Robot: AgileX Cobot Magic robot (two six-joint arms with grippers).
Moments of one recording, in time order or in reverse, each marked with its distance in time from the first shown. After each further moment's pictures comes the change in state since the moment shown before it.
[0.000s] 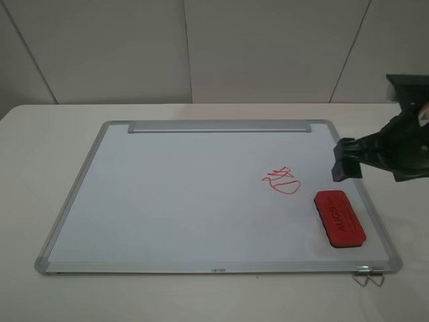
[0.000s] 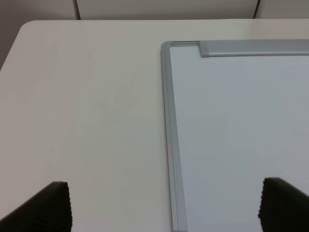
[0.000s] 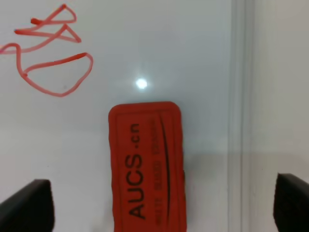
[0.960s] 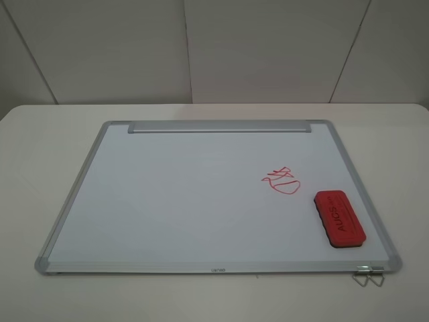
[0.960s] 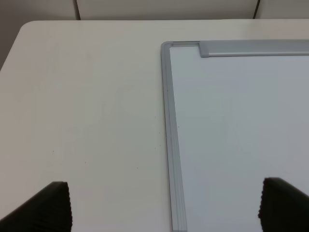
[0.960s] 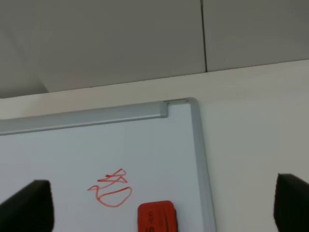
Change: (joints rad) left arm 0.000 0.000 0.000 0.000 0.000 0.000; right arm -0.139 -1.054 0.000 0.099 0.279 -0.148
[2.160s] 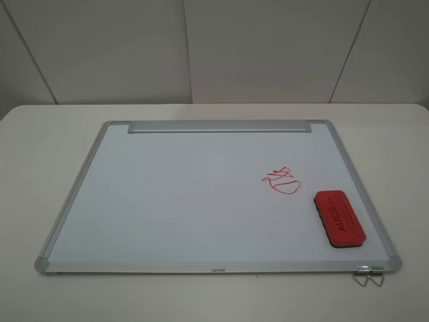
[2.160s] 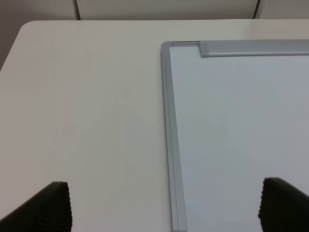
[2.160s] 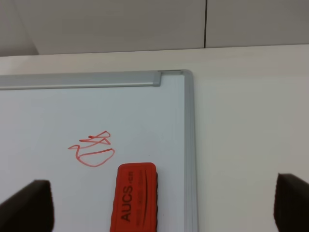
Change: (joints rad) left arm 0.000 0.000 0.000 0.000 0.000 0.000; right arm -0.001 -0.214 0.175 -0.006 0.057 -0.105
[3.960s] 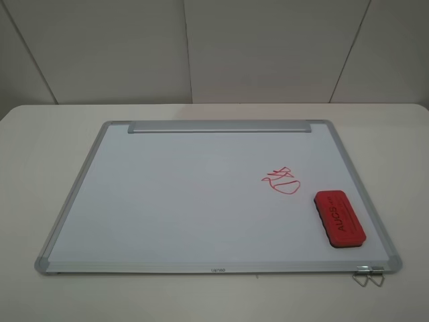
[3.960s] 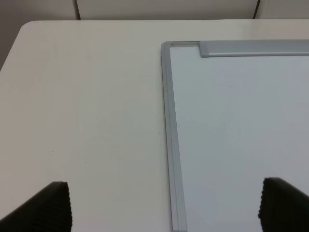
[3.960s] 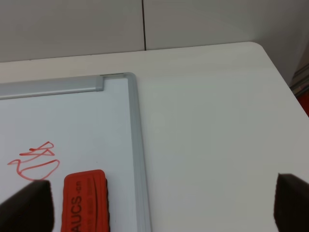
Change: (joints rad) left arm 0.000 0.000 0.000 0.000 0.000 0.000; right arm -0.208 0.000 0.000 0.000 0.001 -0.070
